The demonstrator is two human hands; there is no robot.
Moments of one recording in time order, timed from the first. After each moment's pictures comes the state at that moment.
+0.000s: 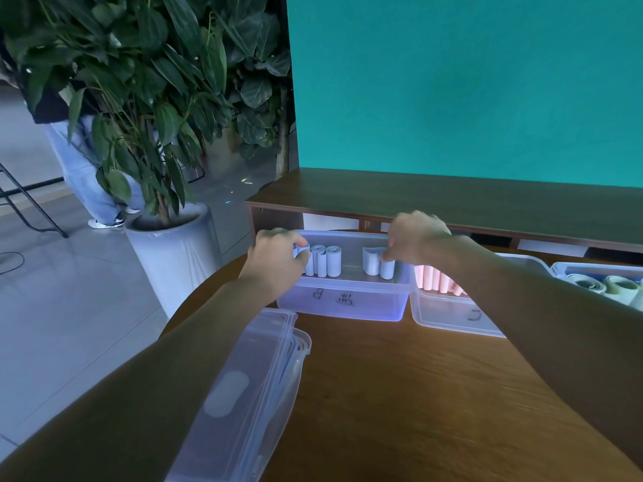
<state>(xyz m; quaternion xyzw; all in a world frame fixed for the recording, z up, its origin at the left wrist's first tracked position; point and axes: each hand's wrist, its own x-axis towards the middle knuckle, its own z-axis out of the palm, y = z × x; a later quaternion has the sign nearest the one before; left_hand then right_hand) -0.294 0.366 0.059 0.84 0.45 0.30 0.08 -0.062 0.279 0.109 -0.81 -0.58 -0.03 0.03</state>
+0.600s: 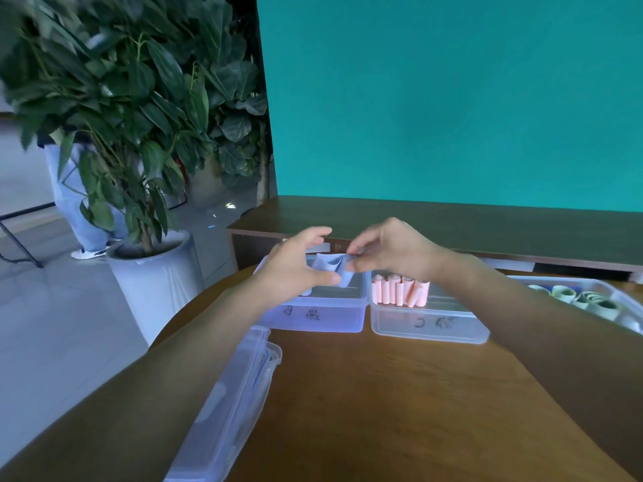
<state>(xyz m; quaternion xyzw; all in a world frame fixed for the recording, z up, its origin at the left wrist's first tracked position) -0.262 0.282 0.128 0.85 0.33 0.28 0.30 -0.059 0.195 0.155 -0.63 -0.68 0.16 0.34</state>
